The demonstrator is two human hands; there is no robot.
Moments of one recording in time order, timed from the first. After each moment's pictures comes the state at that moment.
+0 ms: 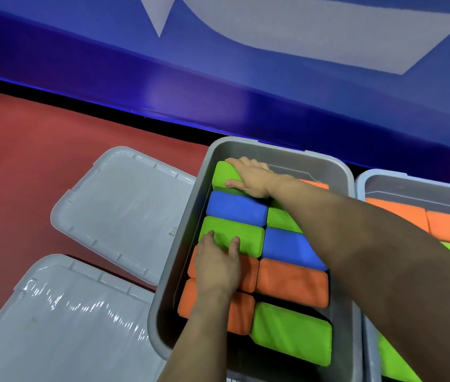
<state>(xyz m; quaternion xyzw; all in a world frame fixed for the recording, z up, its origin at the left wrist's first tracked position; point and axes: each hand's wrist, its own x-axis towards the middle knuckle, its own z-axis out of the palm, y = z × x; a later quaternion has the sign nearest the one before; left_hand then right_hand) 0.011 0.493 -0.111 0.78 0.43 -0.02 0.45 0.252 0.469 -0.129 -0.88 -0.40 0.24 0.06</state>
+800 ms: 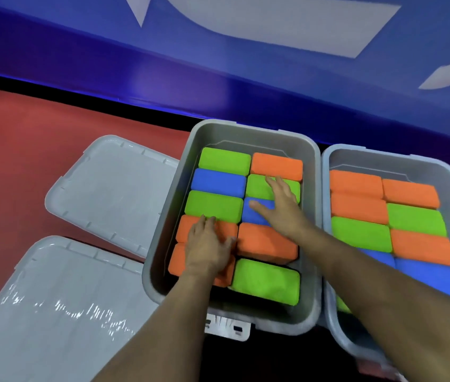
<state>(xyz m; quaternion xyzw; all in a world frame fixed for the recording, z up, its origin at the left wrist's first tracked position) -0.025 0.476 -0.130 0.90 0.28 -0.12 0.32 0.104 0.320 -0.101 -0.91 -0.15 0.20 0.33</state>
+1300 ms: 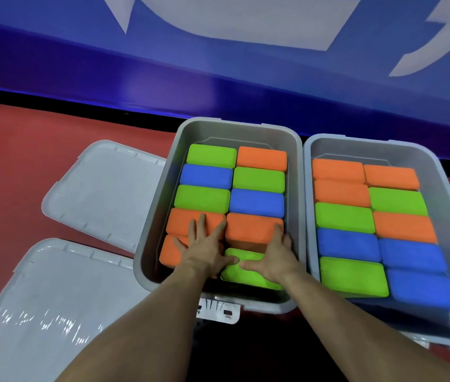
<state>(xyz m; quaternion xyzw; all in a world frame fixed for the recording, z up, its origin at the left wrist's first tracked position) -0.048 0.449 -0.123 0.92 0.19 -0.27 0.22 -0.008 0.269 -0.120 -0.91 0.01 0.32 0.27</state>
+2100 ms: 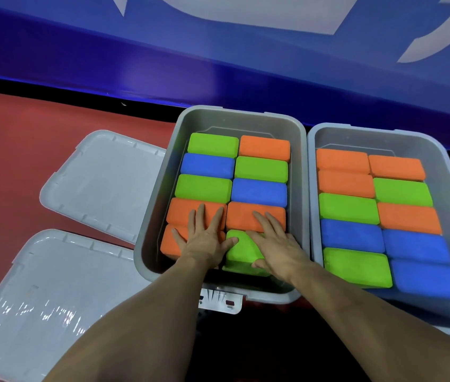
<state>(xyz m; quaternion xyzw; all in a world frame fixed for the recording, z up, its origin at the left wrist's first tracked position) -0.055 0.452 -0.139 0.92 0.21 -0.24 0.23 -0.004 0.262 -0.123 -0.90 -0.32 0.28 0.02</state>
